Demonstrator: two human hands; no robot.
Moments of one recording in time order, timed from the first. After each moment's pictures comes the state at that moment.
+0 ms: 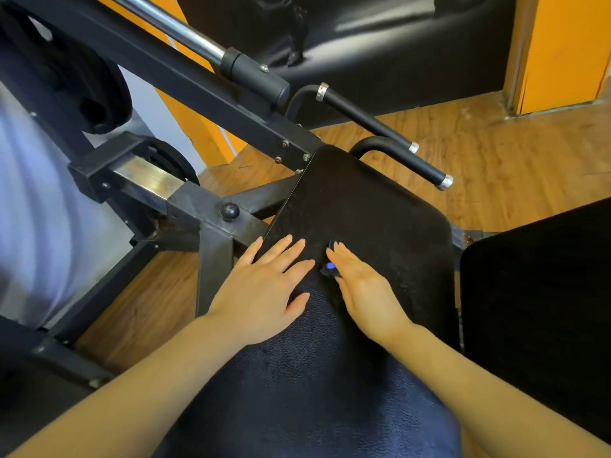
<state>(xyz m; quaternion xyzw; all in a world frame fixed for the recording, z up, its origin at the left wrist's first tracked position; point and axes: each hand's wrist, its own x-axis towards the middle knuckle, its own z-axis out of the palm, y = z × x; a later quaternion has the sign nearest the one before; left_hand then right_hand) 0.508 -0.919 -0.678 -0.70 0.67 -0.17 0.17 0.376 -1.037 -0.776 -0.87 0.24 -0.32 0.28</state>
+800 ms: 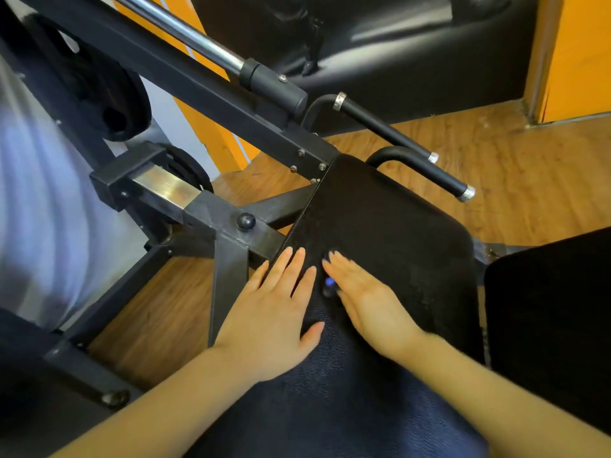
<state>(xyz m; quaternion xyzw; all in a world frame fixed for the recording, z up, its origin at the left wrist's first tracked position) 0.501 -0.902 -0.682 -0.73 0.62 -0.21 0.18 0.384 -1.034 -0.760 -0.90 0.17 -0.35 0.21</state>
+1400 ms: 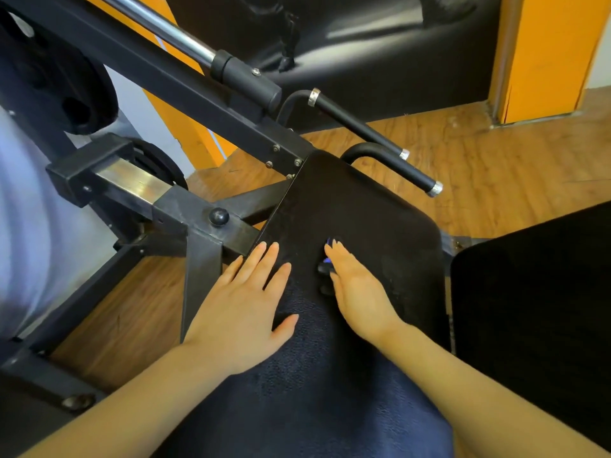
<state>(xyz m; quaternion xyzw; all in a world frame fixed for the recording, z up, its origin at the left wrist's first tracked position) 0.505 -0.903 -0.683 -0.73 0.62 -0.21 0.18 0.383 -1.048 -0.775 -0.84 0.28 -0.36 0.31</state>
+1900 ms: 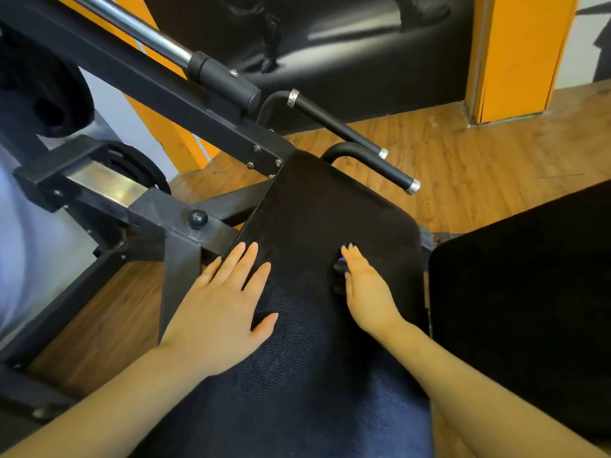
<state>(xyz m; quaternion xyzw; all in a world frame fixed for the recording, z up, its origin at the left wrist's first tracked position) 0.503 -0.904 -0.681 -0.73 0.63 -0.20 0.18 0.365 -1.070 -0.811 -0.80 0.36 -0.33 0.35</state>
